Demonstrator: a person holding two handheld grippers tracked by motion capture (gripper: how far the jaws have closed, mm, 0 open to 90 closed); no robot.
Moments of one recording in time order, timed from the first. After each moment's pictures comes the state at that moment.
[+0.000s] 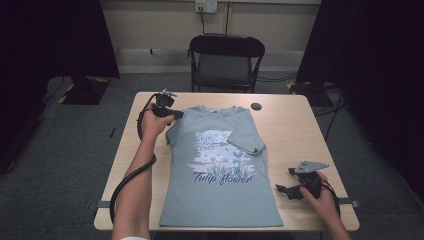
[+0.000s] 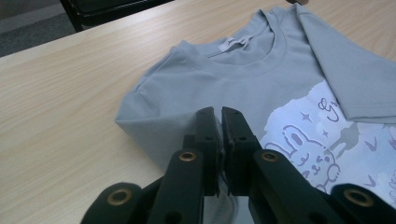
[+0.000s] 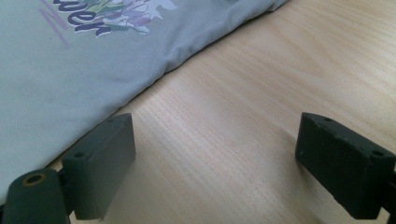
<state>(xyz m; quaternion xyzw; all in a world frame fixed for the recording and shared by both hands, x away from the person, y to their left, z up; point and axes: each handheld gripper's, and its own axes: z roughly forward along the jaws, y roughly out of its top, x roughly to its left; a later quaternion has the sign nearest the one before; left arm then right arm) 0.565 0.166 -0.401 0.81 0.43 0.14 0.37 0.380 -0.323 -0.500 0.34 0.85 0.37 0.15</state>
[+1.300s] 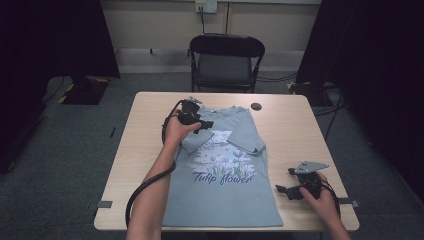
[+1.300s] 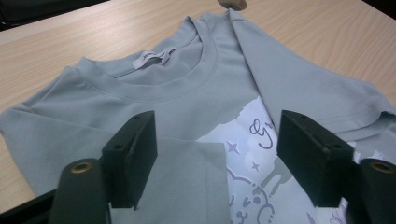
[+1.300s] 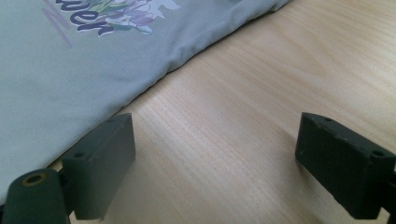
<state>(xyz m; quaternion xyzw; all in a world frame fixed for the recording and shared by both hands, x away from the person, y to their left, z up) 0.561 0.095 -0.422 0.81 0.40 0.10 0.41 0.379 -0.323 -0.500 0.34 0.85 0.37 0.15</state>
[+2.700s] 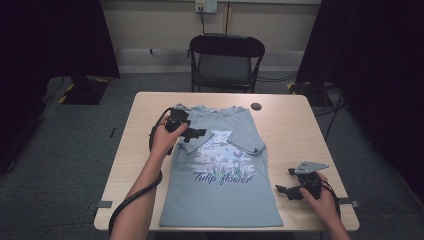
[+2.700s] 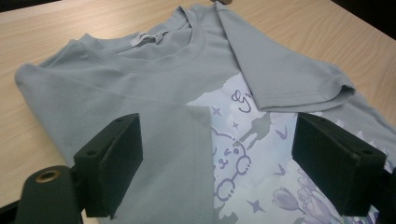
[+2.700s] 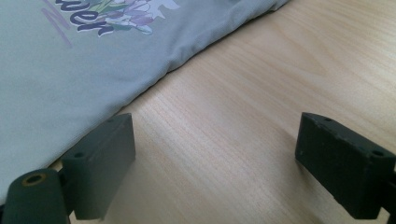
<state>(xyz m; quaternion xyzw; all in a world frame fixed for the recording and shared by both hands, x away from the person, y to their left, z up) 0.523 0.127 -0.421 0.80 0.40 0.09 0.43 0.378 -0.323 -0.500 0.34 0.85 0.37 0.15</state>
